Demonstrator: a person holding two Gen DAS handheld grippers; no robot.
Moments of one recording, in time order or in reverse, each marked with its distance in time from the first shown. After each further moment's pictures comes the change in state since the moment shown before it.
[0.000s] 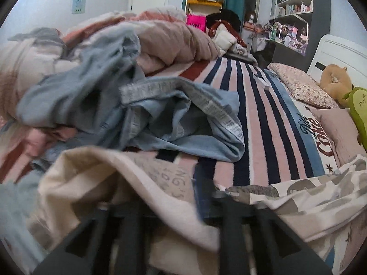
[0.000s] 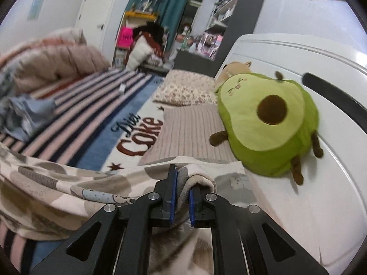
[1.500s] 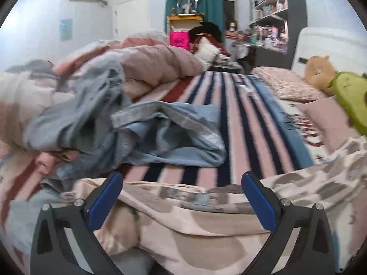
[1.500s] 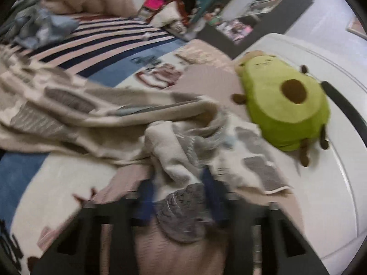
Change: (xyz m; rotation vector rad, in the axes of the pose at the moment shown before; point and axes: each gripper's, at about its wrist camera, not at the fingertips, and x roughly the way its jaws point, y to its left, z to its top) left arm -0.049 -0.035 -0.009 0.143 -0.128 0.037; right arm -0.007 0.043 -0.093 -0.250 0.119 -0.108
